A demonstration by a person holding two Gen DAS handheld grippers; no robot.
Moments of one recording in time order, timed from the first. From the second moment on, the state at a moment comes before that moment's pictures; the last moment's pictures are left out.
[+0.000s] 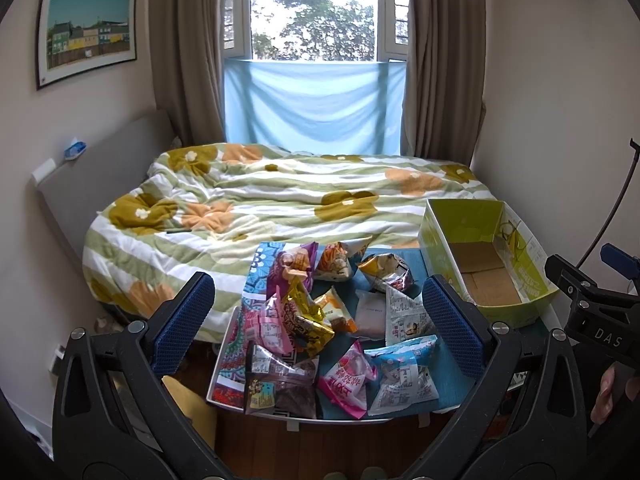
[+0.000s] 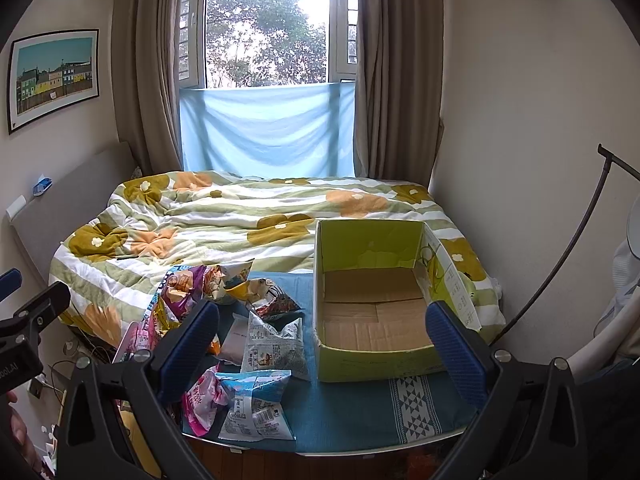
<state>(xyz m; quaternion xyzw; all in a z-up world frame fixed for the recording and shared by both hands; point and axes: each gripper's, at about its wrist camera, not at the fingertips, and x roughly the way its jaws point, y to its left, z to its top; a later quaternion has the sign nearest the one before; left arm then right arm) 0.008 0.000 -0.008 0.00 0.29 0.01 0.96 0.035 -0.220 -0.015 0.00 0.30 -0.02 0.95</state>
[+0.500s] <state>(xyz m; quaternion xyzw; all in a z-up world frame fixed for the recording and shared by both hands) 0.032 0.014 -0.093 0.00 0.40 -0.04 0.91 0.043 -0.215 -0.072 0.04 0.39 0.05 0.92</state>
